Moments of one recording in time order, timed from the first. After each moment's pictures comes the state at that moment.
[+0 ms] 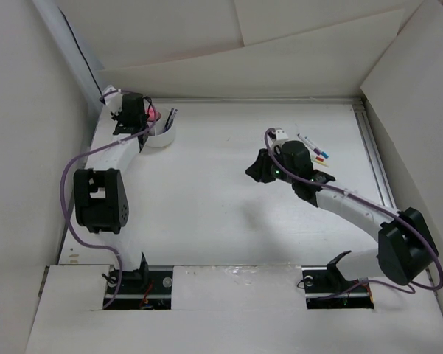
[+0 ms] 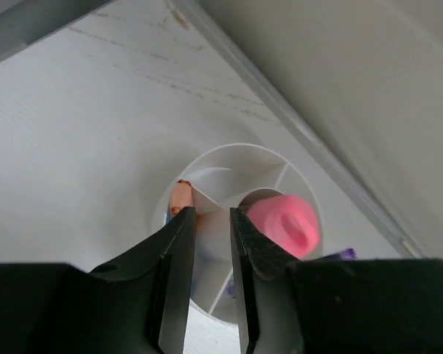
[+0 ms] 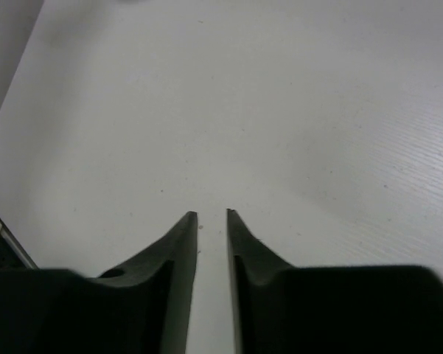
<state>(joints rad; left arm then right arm) -0.04 1.81 1.37 -0.02 -0.51 -0.70 0.57 1.35 0.85 0.07 -0.21 0.43</state>
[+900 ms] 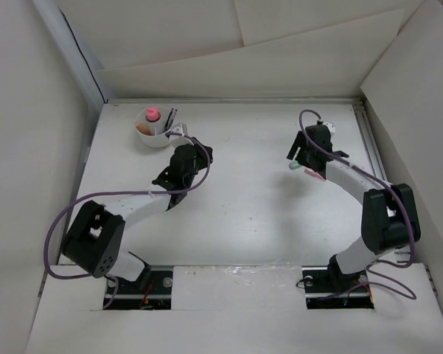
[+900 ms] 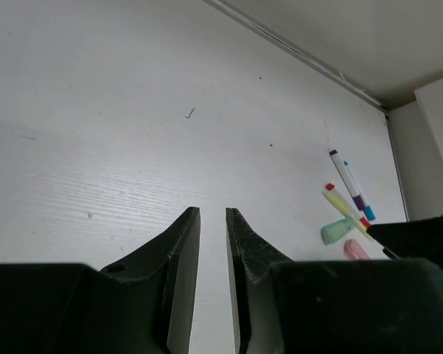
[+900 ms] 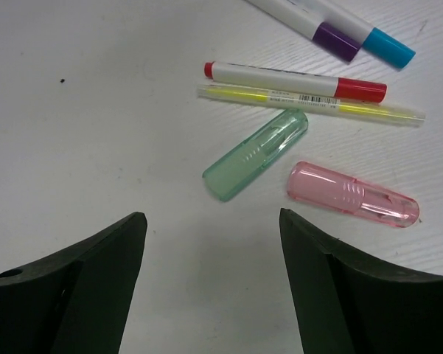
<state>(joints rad) -0.57 1.44 0.76 0.40 -0.34 -0.76 0.21 1.55 0.99 -0.16 0.23 0.54</state>
